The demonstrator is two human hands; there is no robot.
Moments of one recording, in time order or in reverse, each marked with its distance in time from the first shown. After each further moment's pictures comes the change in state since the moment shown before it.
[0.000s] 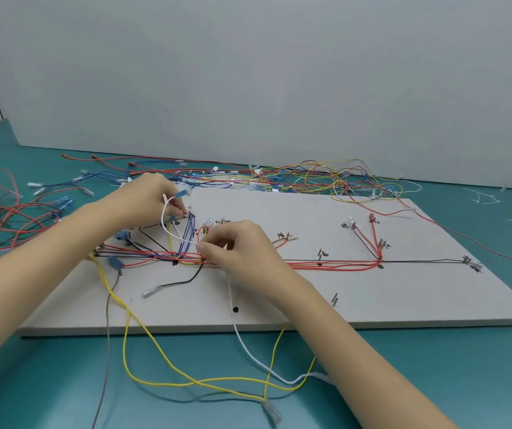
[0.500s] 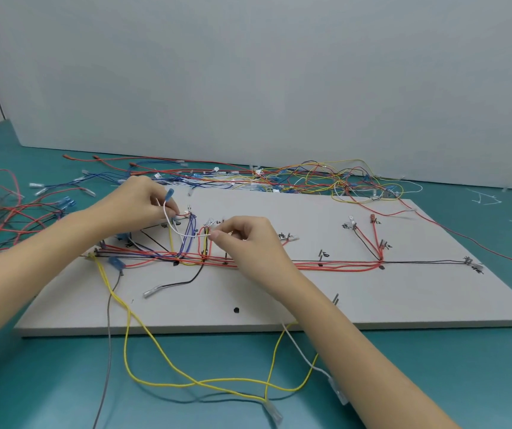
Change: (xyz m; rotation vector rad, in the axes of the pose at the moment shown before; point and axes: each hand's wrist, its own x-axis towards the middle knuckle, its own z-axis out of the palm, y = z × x) left_hand -0.014 -0.009 0.001 -0.165 0.088 -0.019; right_hand -0.004 -0.006 -0.008 0.165 0.132 0.133
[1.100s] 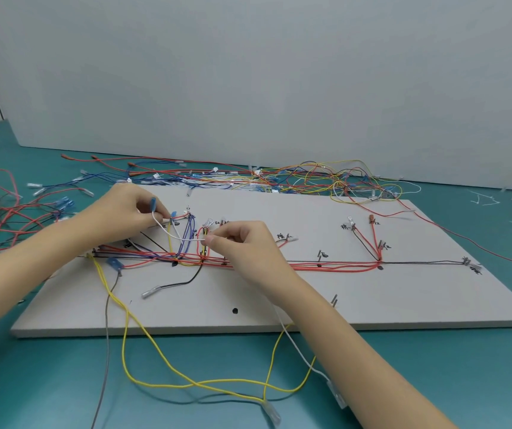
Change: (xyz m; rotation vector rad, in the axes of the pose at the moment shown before) left_hand -0.020 -0.003 -0.003 -0.026 0.048 0.030; right_hand -0.004 -0.002 0.002 0.088 -0.056 0.039
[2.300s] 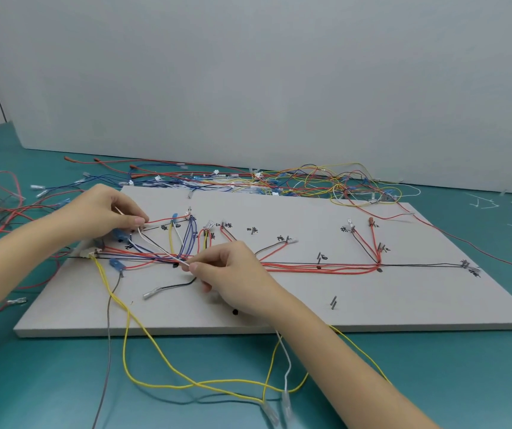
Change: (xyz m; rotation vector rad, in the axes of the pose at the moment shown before) left_hand -0.010 -0.023 -0.022 -0.072 -0.065 -0.254; right_hand -0.017 -0.001 0.016 -0.078 -0.212 0.099
